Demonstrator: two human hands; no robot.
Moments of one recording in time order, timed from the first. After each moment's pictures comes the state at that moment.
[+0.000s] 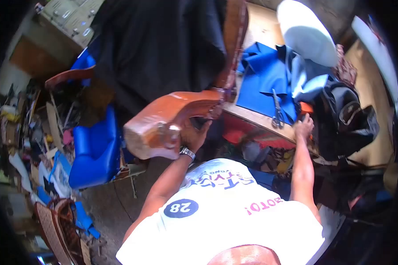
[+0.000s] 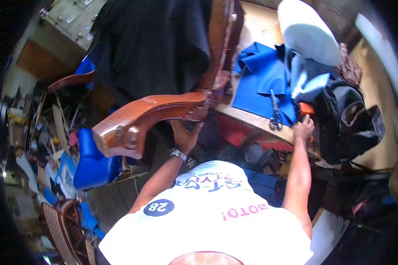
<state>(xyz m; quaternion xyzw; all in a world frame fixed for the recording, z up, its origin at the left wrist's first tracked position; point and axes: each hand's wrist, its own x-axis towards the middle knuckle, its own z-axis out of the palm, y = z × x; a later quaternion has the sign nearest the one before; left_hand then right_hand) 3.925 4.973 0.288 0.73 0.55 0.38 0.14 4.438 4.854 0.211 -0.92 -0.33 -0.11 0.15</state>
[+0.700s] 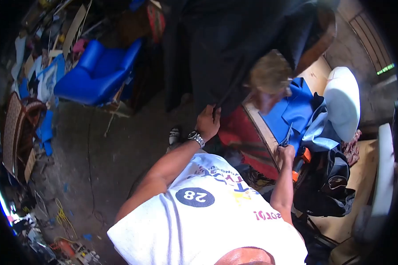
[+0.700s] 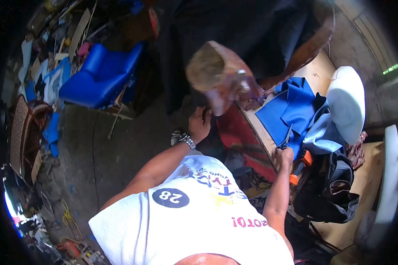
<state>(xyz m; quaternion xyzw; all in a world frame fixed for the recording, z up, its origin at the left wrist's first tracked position) 3.935 4.915 0.265 0.55 0.64 0.50 0.19 4.358 4.921 0.247 -0.87 -0.48 0.12 0.01</state>
